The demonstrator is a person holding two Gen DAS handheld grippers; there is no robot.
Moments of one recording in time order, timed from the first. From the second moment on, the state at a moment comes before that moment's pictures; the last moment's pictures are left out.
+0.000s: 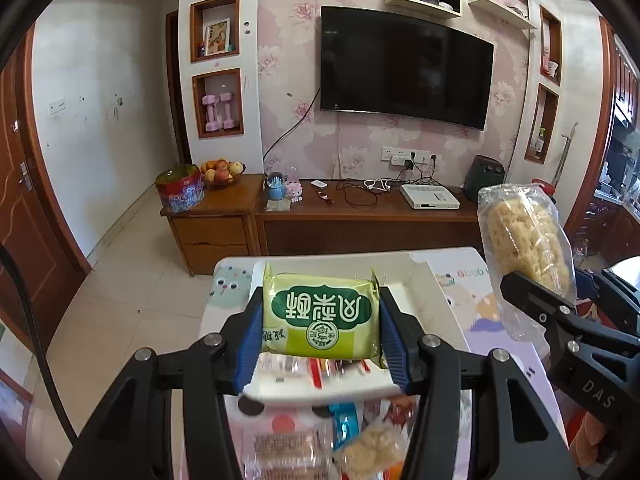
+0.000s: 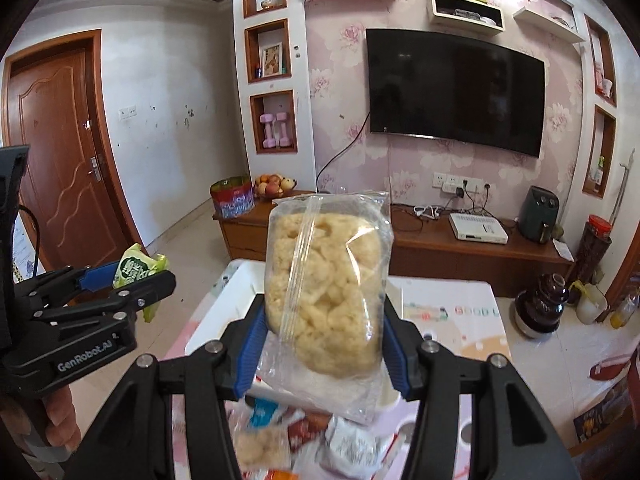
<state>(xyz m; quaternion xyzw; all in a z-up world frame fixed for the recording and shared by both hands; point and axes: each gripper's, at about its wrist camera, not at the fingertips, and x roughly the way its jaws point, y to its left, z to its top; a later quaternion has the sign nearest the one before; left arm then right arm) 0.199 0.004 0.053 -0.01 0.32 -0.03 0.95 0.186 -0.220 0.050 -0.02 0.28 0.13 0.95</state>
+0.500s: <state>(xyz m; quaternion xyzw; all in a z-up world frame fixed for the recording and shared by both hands) 0.290 -0.003 0.031 0.01 0.34 0.00 0.94 0.282 -0.209 0.032 -0.01 0.33 0.10 0.94</state>
